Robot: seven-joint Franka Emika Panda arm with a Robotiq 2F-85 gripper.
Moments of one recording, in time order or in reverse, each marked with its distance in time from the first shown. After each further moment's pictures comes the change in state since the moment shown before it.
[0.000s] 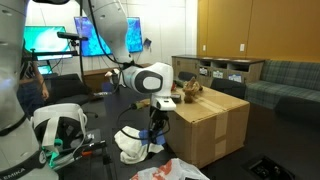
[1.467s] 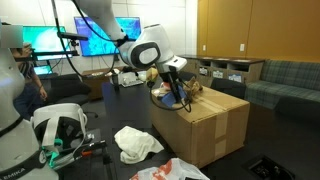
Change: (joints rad) arm -0.211 -0.226 0.244 0.008 0.082 0.388 -0.442
